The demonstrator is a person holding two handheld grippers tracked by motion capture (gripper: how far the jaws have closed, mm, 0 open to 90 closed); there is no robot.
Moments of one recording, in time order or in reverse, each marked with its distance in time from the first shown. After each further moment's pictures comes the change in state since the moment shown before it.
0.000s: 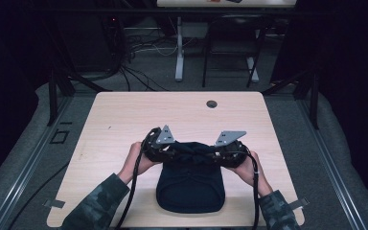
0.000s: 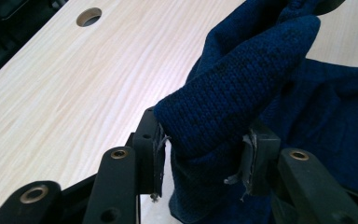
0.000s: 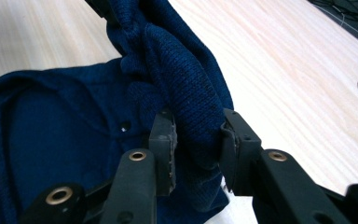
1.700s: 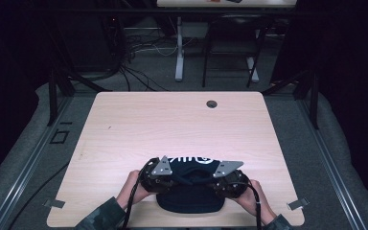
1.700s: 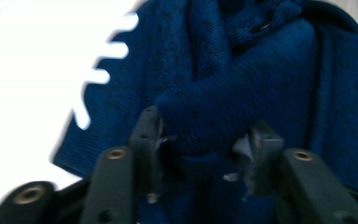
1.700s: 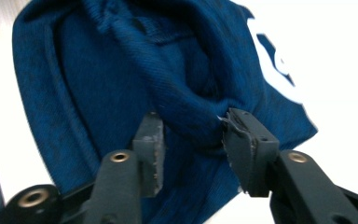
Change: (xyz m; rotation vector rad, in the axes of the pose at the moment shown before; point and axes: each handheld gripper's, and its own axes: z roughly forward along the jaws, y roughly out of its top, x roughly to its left) left arm -0.057 -0.055 0.003 0.036 -0.152 -0.009; right arm 0.059 -0.051 0.001 0.121 0.029 0.009
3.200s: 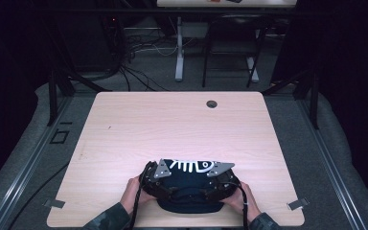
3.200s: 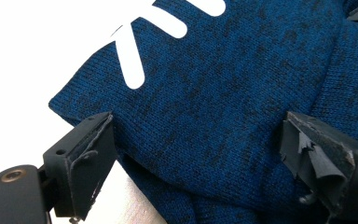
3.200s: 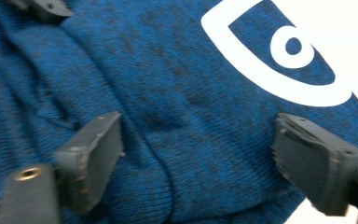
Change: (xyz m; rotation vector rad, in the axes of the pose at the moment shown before) left arm -0.002 -0.025 0.024 0.028 0.138 -0.120; right arm -0.002 -0.014 0.048 0.013 -0.006 0.098
